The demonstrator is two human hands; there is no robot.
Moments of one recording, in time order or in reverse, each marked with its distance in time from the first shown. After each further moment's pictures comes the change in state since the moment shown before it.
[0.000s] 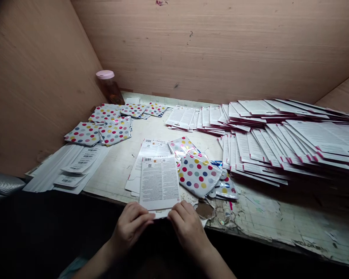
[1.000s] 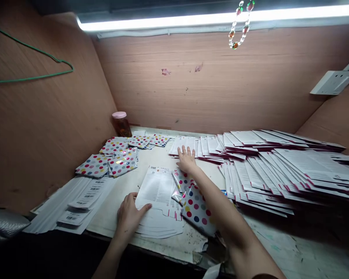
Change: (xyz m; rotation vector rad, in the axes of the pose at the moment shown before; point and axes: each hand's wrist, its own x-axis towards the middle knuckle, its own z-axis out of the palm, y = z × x) left_hand 0.085 -0.080 -0.013 0.086 0.125 -0.926; right_hand 0.249 0.112 -0.033 -0.040 0.072 0.313
